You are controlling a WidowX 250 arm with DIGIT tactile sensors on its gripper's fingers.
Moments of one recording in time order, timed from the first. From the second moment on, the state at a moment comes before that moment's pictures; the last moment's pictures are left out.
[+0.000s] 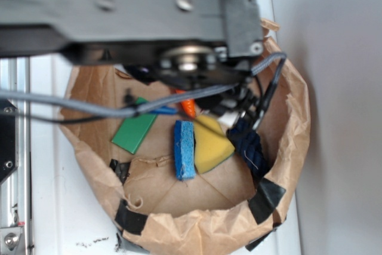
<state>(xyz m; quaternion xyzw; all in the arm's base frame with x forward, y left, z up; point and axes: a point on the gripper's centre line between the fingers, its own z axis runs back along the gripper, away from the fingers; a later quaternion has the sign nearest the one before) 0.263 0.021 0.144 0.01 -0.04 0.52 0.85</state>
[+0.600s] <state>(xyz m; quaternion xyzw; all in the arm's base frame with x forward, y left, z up) 0.274 0.045 0.074 0.00 -0.07 0.56 0.83</state>
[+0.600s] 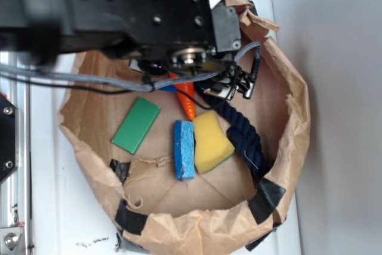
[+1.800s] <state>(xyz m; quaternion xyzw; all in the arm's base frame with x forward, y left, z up) 0.259 0.073 0.068 0.00 -0.05 0.57 0.82</state>
